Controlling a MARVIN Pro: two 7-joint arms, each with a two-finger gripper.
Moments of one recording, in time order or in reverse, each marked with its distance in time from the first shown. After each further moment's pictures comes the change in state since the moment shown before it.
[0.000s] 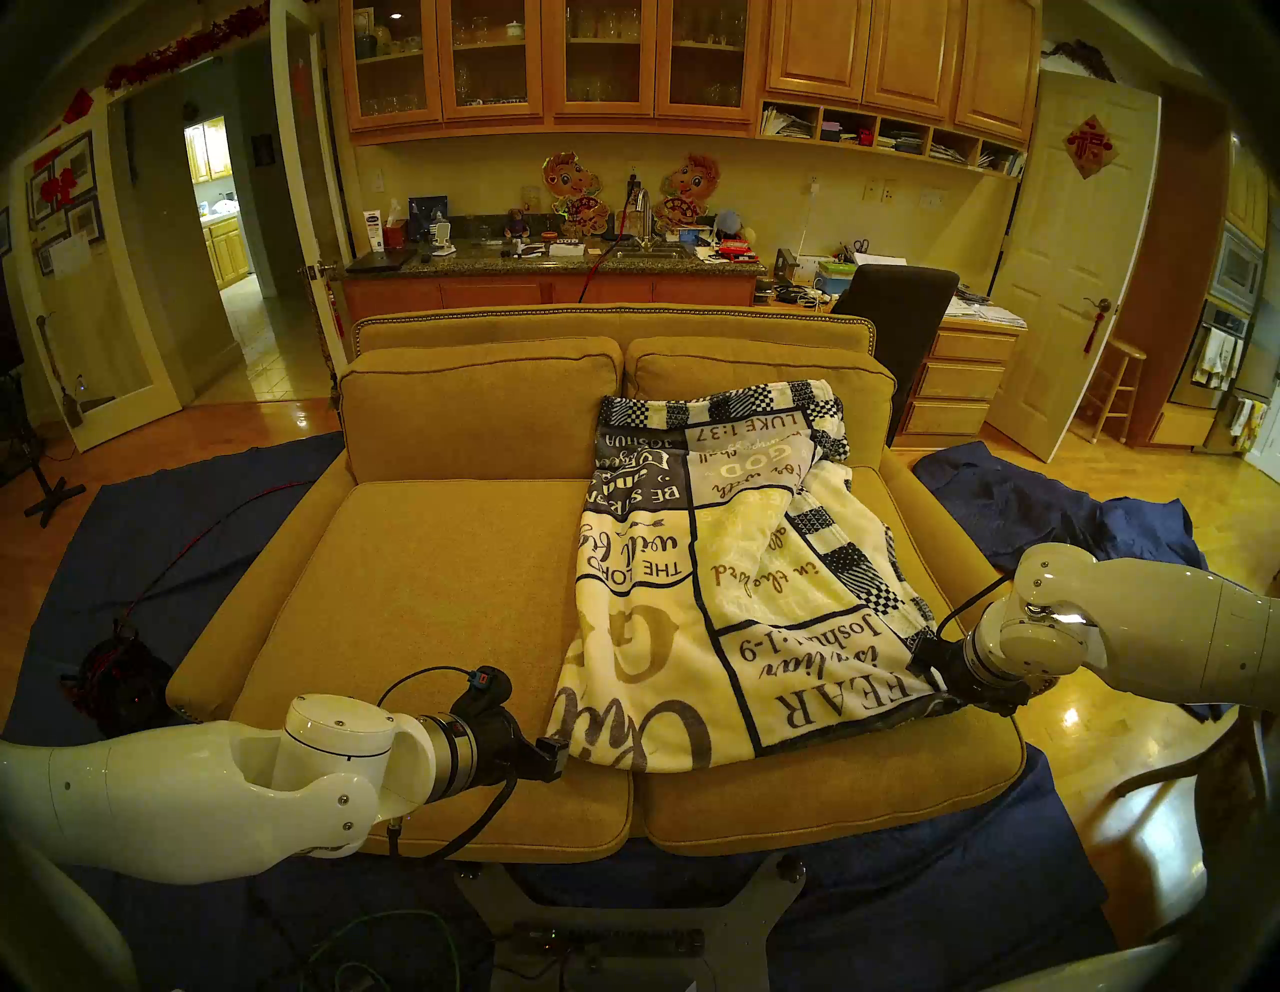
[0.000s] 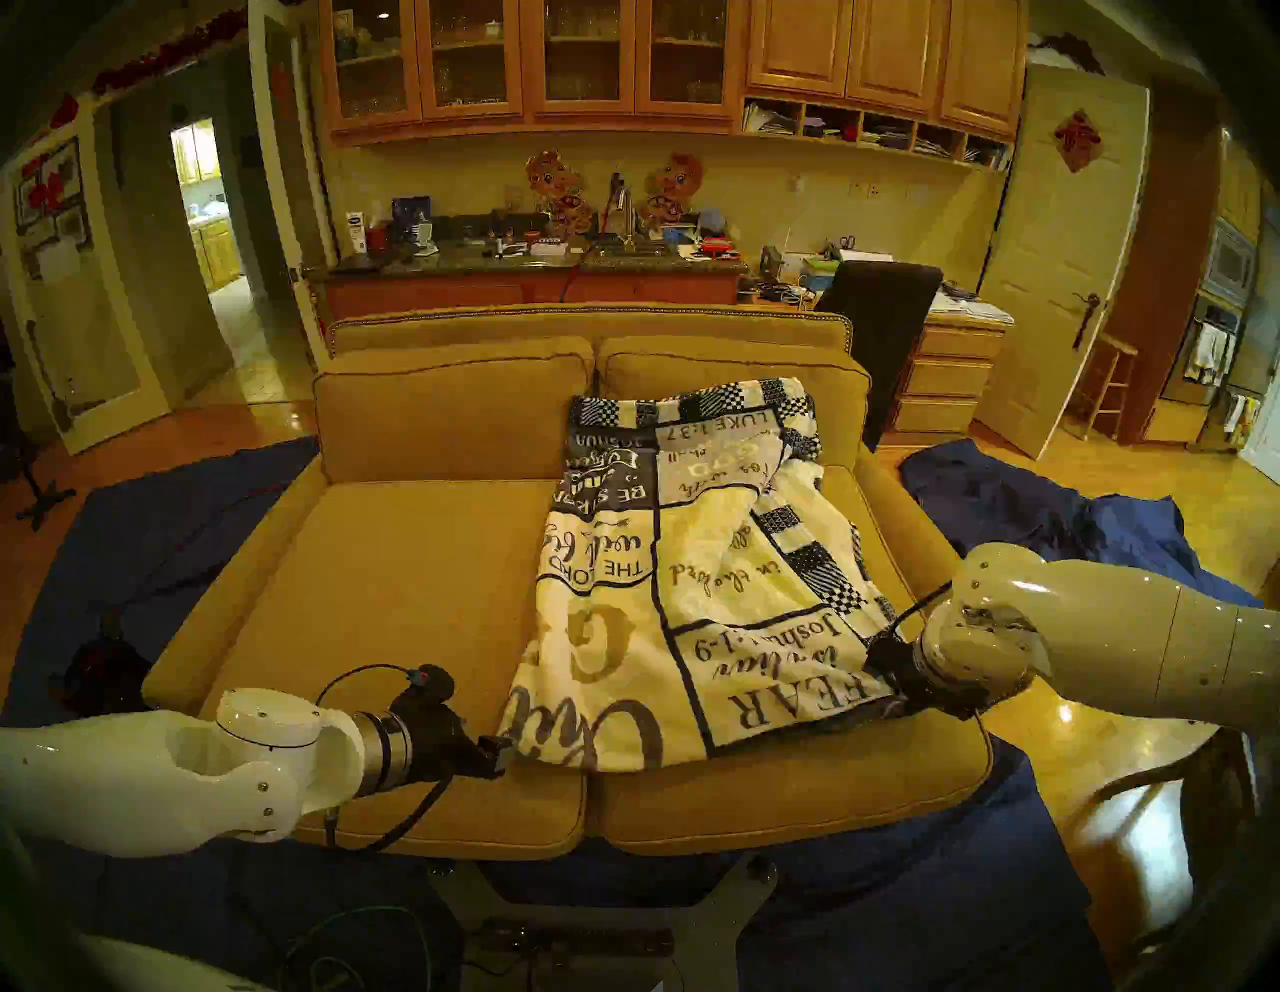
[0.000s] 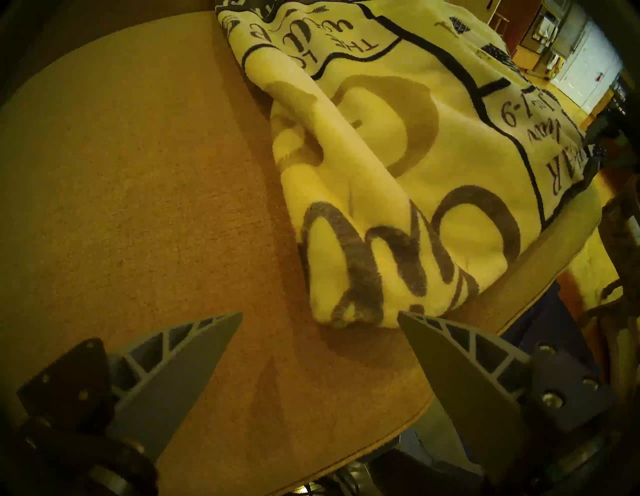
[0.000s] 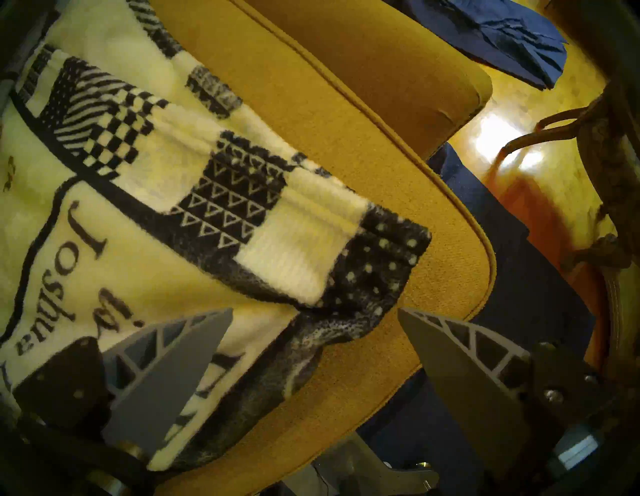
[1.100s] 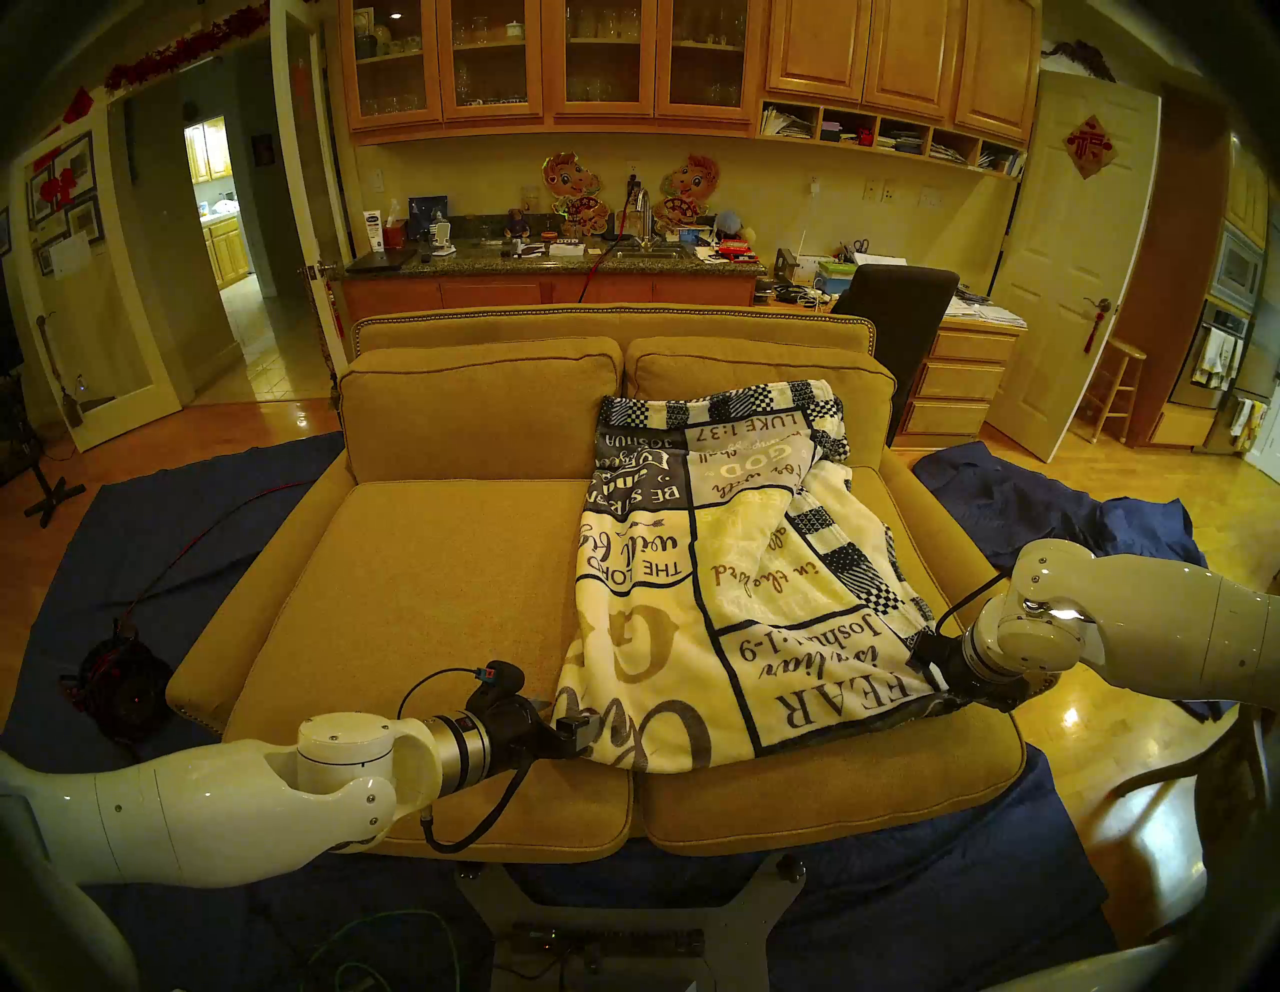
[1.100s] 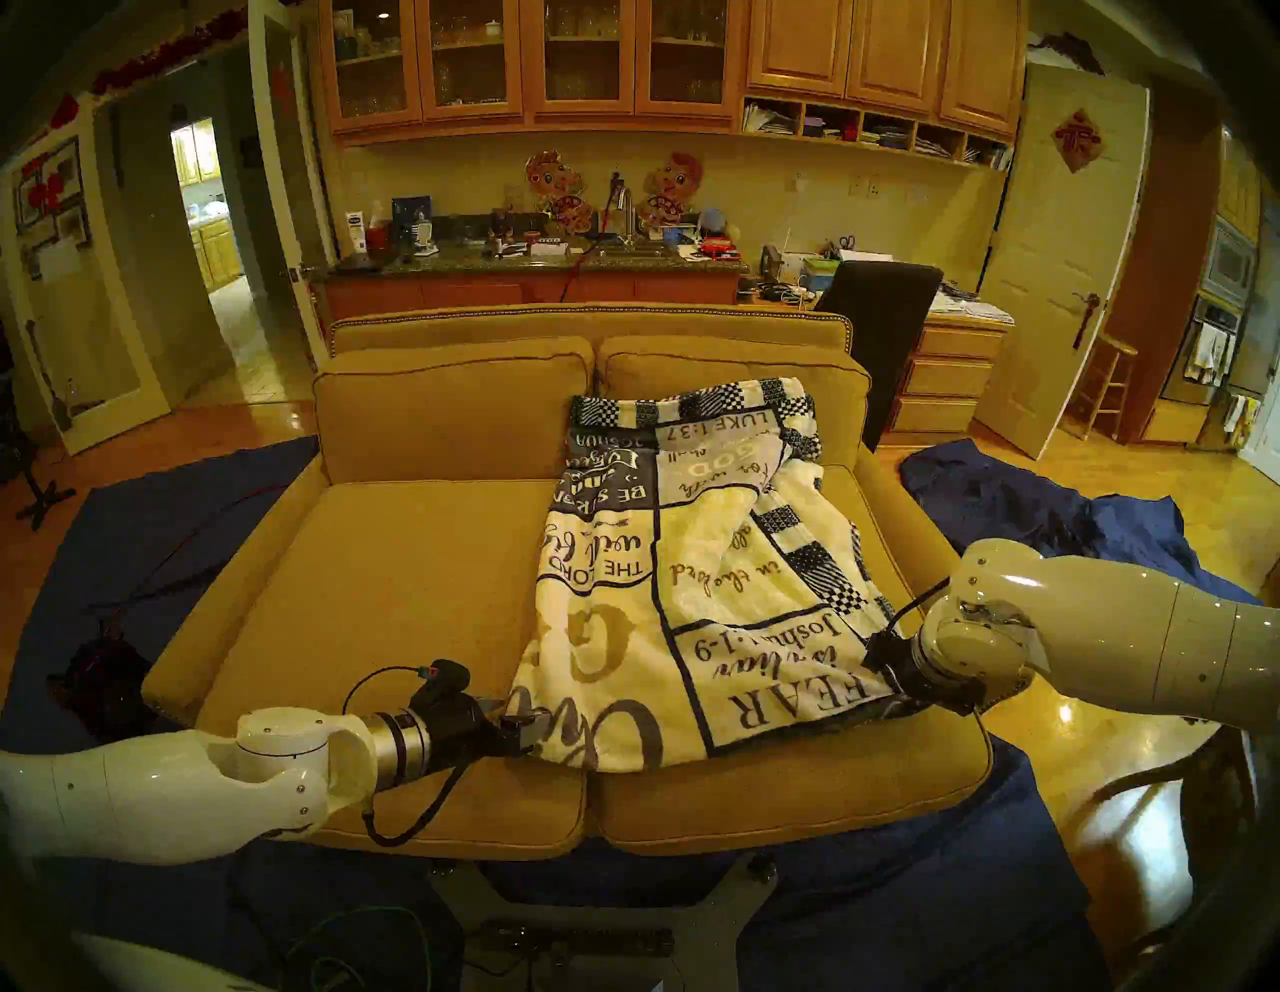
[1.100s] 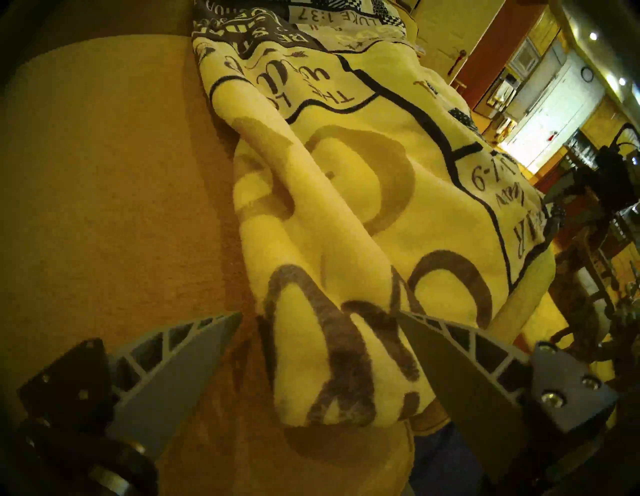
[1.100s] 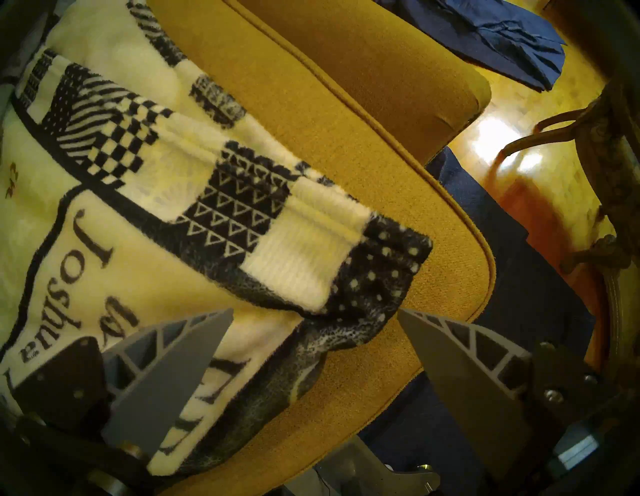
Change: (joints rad) left arm 0.037 -0.123 0.001 0.246 0.033 -0.253 -0.360; right arm 0.008 -0.011 0.003 0.010 0.001 -0.005 -0.006
